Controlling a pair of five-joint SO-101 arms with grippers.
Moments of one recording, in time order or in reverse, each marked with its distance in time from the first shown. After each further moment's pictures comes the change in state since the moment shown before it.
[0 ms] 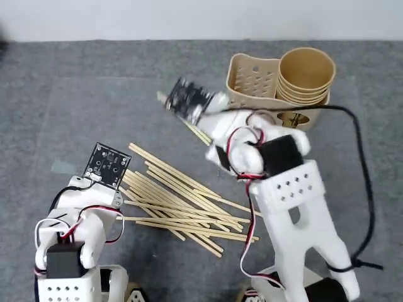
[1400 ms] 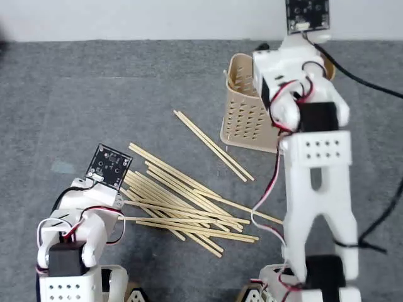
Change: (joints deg) left arm -0.1 -0.2 0.8 0.4 0.0; right arm 18.6 9.6 -8.2 -21.4 -31.2
